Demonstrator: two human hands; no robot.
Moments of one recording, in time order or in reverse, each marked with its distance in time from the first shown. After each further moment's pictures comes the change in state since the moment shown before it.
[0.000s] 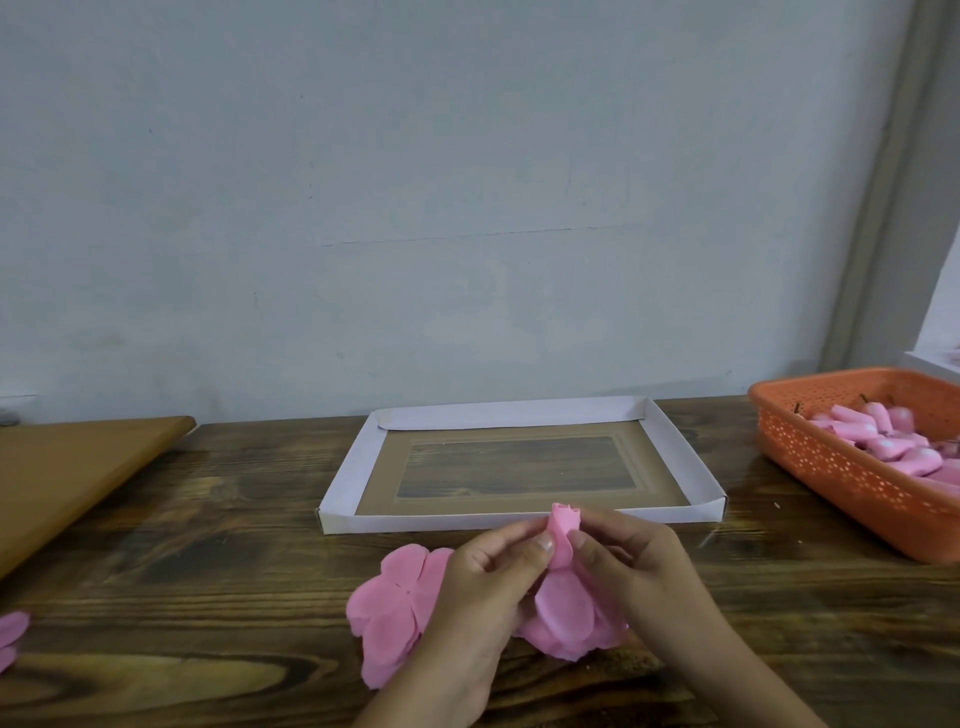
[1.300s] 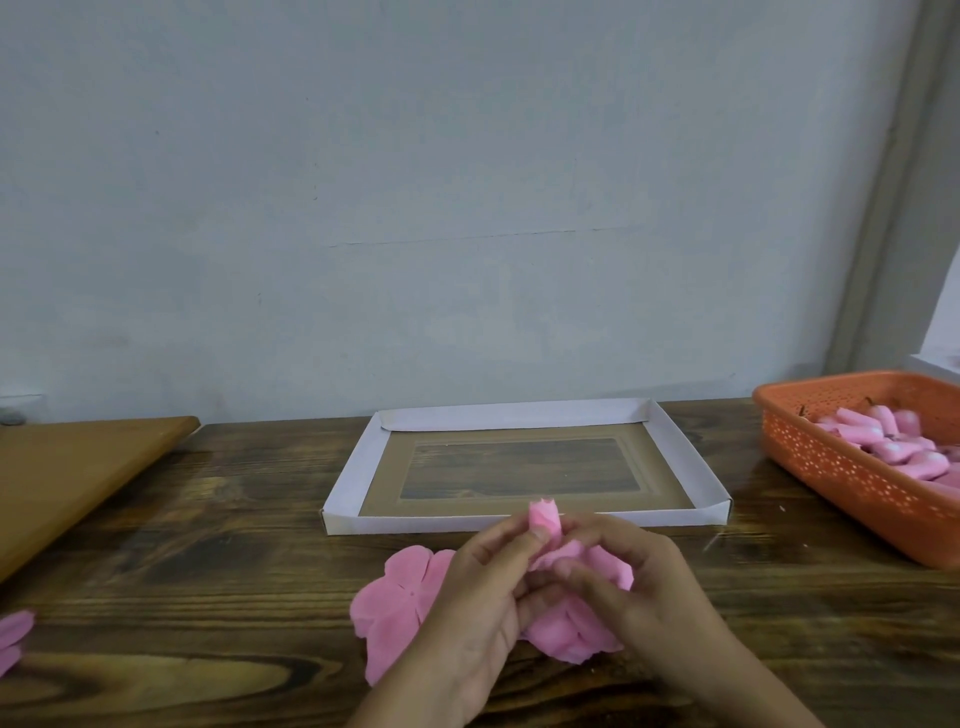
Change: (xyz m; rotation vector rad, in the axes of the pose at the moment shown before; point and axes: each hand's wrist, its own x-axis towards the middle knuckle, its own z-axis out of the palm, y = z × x) left_hand 0.002 0.008 -0.001 -0.170 -0.099 0.005; right_hand -0.003 0.003 0.001 -0.125 -0.072 -0.150
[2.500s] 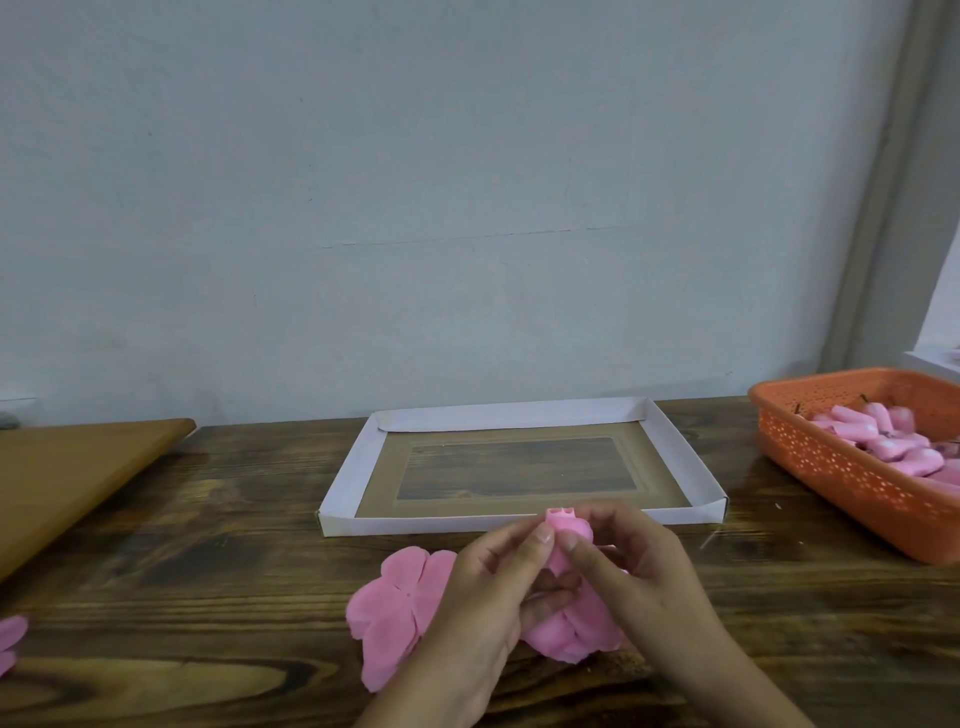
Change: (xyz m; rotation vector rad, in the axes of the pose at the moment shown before) left_hand -0.001 -0.006 0.003 0.065 0.023 0.036; right_hand 0.002 0.002 0.005 0.136 0.165 0.085
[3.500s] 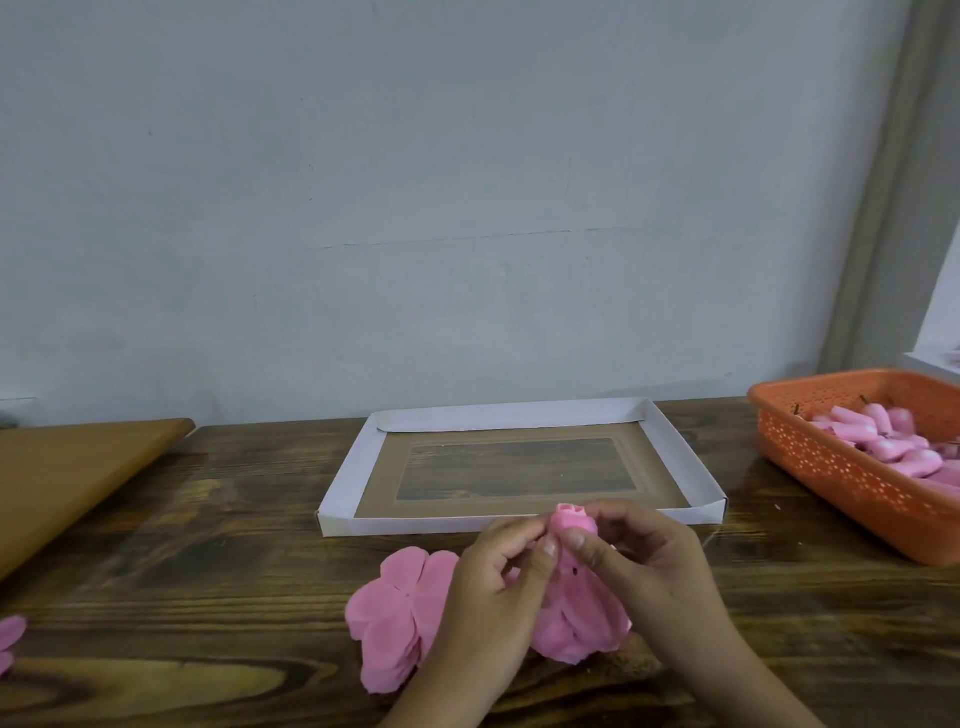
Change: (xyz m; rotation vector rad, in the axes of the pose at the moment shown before) left_hand -0.006 0.001 0.002 0.555 0.046 0.373; right_hand 0.003 -0.005 -0.003 0.035 0.101 -0.021
